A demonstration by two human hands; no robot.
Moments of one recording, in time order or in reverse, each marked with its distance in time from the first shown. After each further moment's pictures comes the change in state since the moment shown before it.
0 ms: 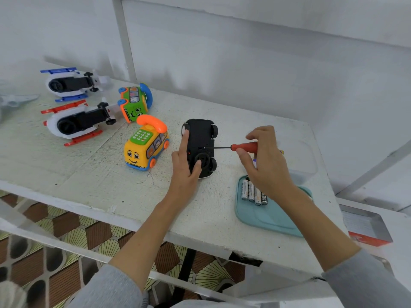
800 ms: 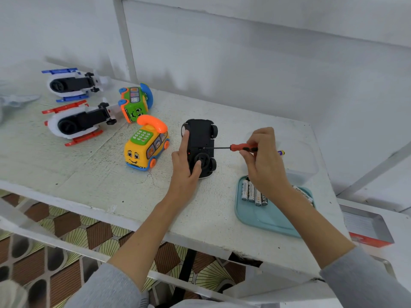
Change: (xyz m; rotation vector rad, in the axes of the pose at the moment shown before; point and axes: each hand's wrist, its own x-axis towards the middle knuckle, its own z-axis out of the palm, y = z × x) left_hand 0.000 -0.001 0.001 0.020 0.008 0.007; right_hand 0.000 0.006 0.010 0.082 0.075 -0.047
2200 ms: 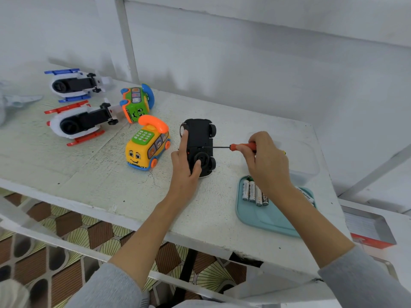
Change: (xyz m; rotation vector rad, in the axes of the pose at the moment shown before) left_hand 0.001 -0.003 0.000 0.007 0.029 -0.007; right_hand 0.004 -0.004 -0.004 -0.239 -0.079 0.157
